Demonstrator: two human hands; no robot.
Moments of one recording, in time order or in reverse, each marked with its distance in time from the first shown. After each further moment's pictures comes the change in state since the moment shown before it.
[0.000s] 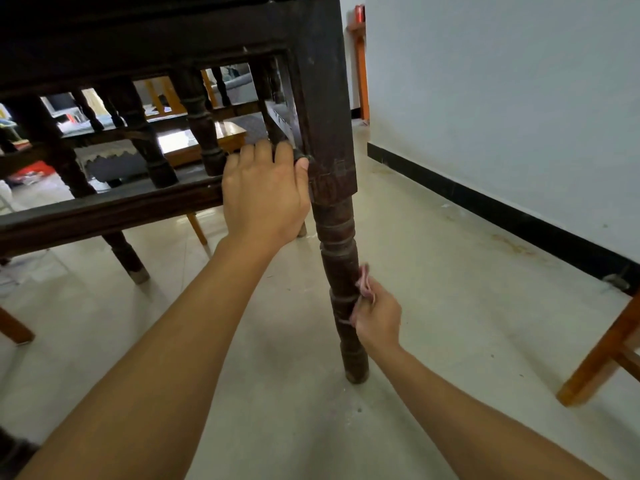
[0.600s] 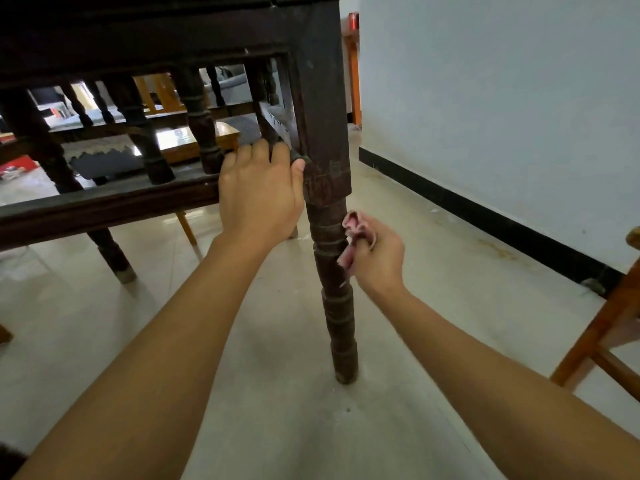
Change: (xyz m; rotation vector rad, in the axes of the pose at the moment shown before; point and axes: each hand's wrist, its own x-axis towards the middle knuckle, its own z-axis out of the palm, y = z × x) left_hand 0.001 0.001 0.001 0.017 -0.056 -0.003; right_hand 0.032 -0.078 -0.021 -0.017 0.053 -0.269
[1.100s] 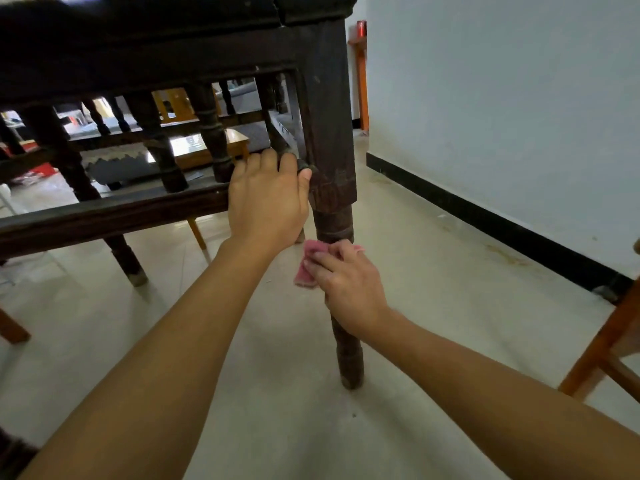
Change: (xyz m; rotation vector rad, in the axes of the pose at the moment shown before) left_hand -0.001 -0.005 -0.003 0.029 0.015 0.051; right_hand -0.033 0.000 0.002 -0.747 -0.188 -0.985
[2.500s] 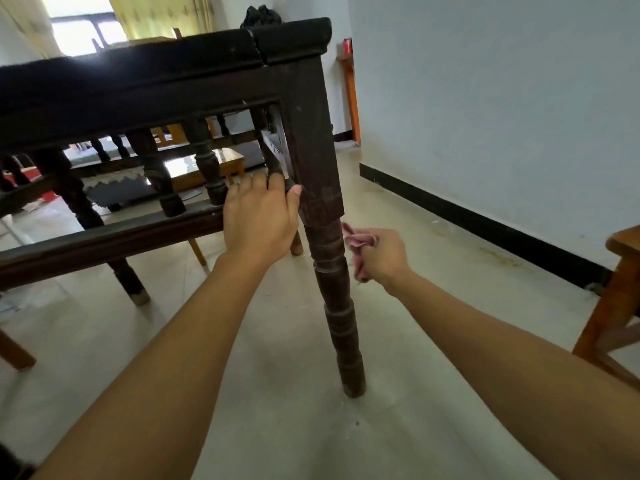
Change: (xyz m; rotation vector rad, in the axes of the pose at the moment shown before) left_hand 0.002 0.004 -0.006 -0.056 -0.068 -0.056; right_hand 0.035 0.054 -0.031 0.913 -0.088 1.161
